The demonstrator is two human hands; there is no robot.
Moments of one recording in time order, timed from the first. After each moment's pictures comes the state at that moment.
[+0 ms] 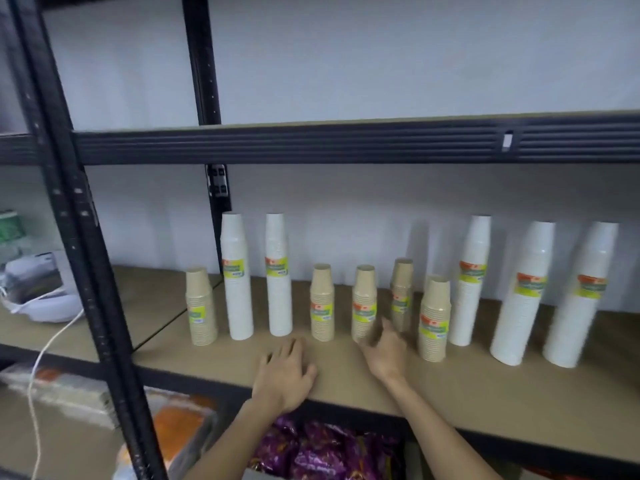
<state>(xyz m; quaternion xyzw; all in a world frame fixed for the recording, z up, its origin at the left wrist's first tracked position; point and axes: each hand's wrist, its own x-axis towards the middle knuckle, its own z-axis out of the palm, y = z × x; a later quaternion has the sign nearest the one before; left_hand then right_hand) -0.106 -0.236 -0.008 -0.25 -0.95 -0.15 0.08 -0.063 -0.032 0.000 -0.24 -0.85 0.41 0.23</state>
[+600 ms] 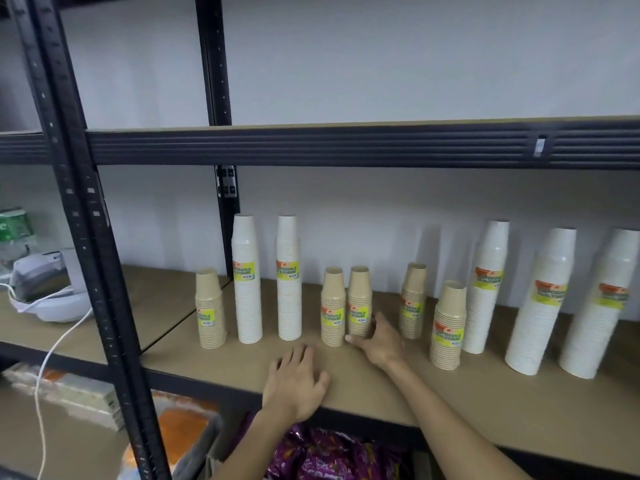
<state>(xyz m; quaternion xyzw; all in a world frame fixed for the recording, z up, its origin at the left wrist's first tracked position) -0.107 -0.237 -0.015 -0.26 -0.95 -0.13 0.10 -0.099 -0.035 0.012 -0.20 -0.89 0.38 0.18</state>
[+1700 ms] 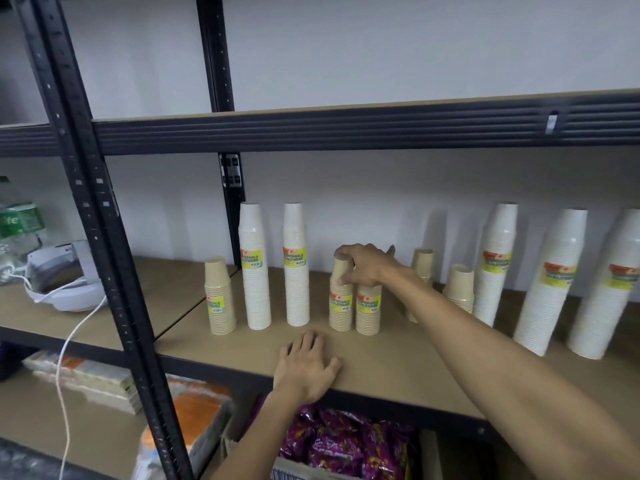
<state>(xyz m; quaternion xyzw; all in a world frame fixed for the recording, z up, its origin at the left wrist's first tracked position) -0.107 -0.238 -0.012 -0.27 -0.96 -0.11 0.05 -0.131 -0.053 0.150 -0.03 -0.99 0.13 0.07</state>
